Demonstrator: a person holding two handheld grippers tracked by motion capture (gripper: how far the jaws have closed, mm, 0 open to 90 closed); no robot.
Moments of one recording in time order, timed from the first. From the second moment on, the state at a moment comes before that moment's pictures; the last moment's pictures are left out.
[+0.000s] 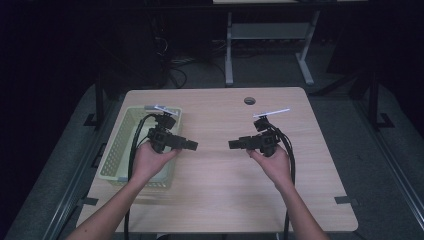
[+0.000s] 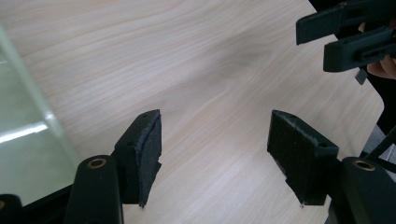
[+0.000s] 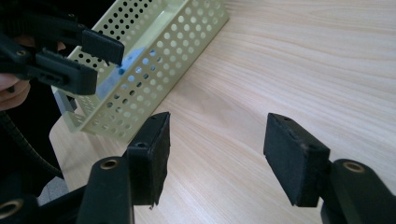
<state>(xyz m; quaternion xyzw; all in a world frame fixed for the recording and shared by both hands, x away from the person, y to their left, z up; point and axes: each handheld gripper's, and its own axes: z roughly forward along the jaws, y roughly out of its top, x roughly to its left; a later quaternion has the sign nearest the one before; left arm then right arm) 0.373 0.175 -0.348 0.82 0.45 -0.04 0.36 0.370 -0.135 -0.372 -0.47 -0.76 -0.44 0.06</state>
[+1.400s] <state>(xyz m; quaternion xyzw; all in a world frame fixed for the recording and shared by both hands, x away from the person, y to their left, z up) 0.347 0.123 -0.382 0.81 0.42 -0.07 0.40 0.341 -0.222 -0.414 -0.53 -0.73 -0.42 0.05</state>
